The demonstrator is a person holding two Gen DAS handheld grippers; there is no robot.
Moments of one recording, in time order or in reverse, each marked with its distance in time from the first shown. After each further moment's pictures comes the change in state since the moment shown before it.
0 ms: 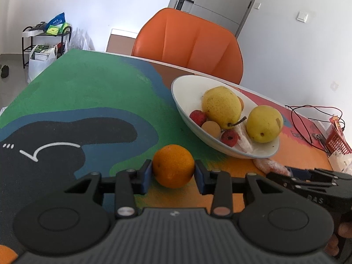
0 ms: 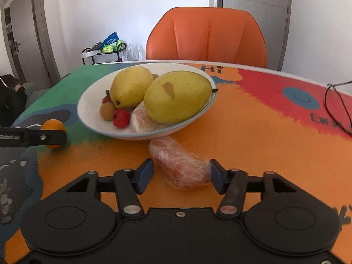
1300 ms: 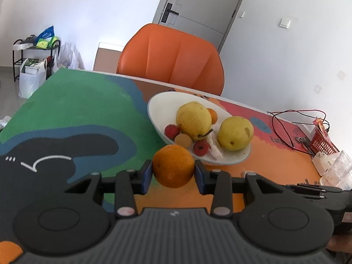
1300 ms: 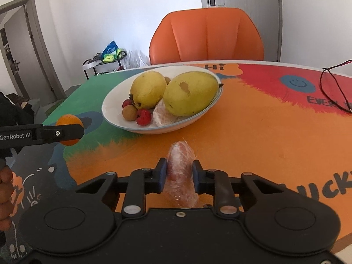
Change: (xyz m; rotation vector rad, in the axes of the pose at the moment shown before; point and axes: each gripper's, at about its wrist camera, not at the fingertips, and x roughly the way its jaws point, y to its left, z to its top) left arm -0.029 -0.025 0.004 0.043 -0.067 -0.060; right arm -0.036 0.014 -0.010 0.100 -0.019 0.025
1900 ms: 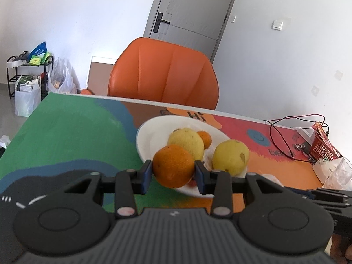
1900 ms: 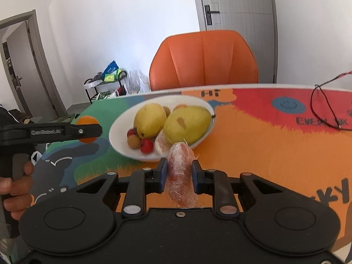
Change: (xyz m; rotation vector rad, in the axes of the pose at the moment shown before) left arm 0.015 -0.012 0.034 0.058 -0.045 -0.008; right arm -0.034 -0.003 0.020 0.016 -0.106 0.003
